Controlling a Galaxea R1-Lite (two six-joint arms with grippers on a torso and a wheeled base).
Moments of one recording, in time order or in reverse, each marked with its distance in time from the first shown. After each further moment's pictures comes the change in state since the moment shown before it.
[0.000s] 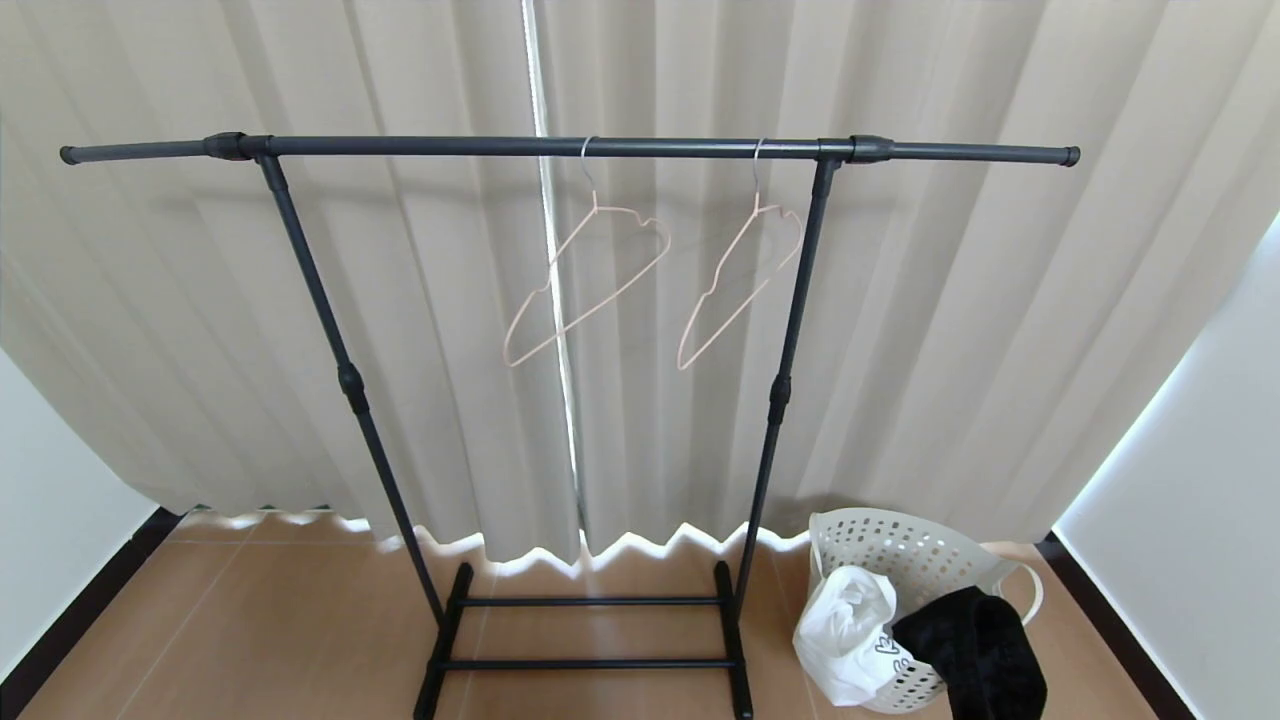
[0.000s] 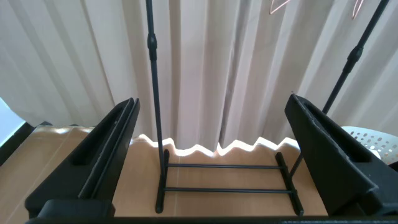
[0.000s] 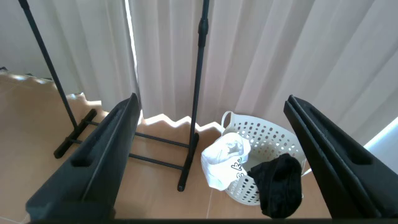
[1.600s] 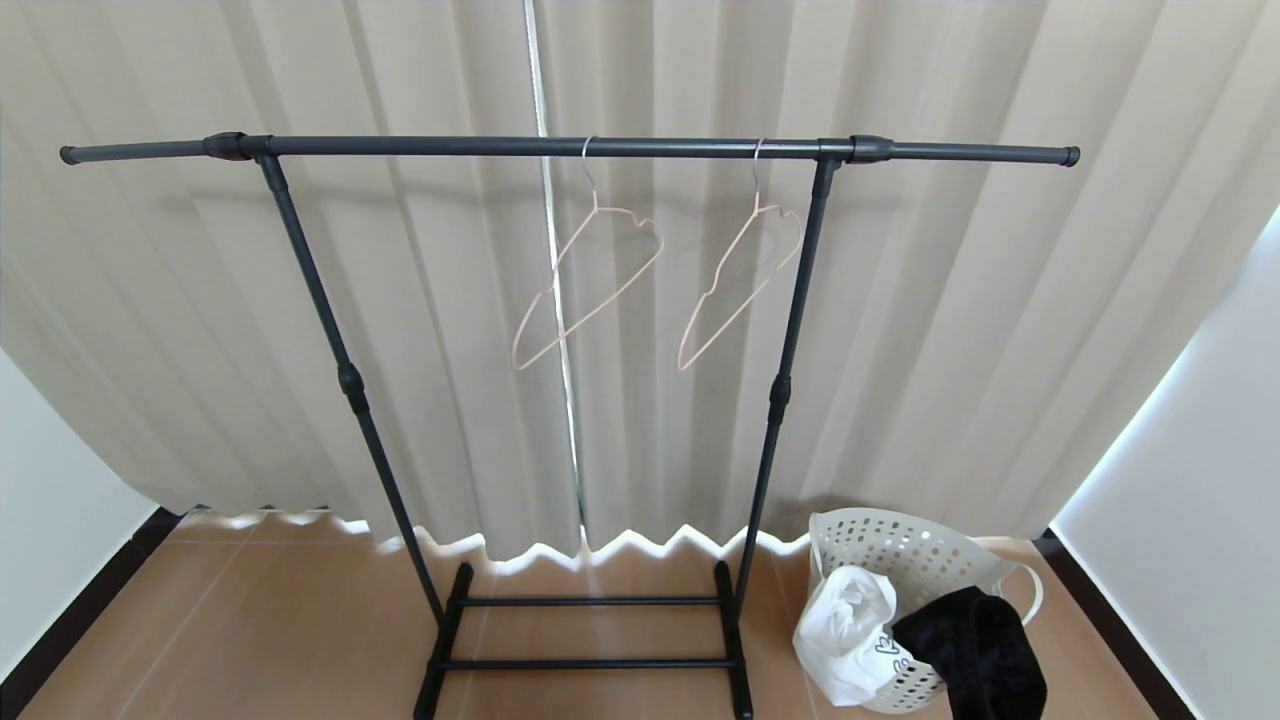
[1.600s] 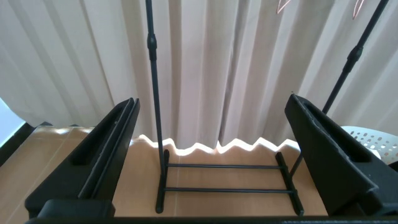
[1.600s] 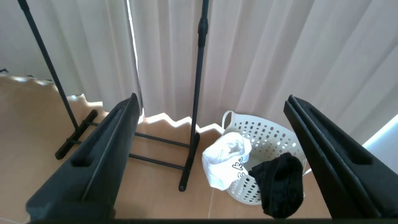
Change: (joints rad) left arm 0.000 0.000 0.000 0.000 -0.001 0.002; right arm 0.000 0.000 0.000 0.000 -0.003 0.009
